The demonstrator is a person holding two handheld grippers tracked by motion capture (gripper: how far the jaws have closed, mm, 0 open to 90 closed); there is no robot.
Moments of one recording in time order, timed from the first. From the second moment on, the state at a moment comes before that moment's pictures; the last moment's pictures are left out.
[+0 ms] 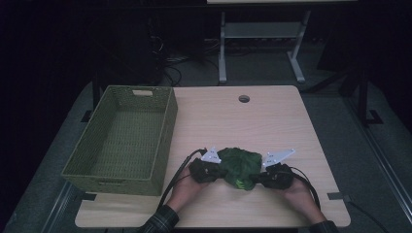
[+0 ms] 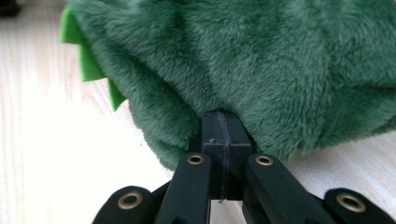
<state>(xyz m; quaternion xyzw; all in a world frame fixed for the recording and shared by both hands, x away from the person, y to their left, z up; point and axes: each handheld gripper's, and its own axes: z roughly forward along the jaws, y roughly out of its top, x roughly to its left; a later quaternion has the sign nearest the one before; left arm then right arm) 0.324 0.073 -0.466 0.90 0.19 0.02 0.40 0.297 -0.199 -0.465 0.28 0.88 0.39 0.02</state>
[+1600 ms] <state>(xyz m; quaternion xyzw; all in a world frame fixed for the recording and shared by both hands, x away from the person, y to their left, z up) 0.329 0.081 -0.462 0.89 0.24 0.04 0.39 0.343 -0.218 -0.454 0.30 0.86 0.40 0.04</state>
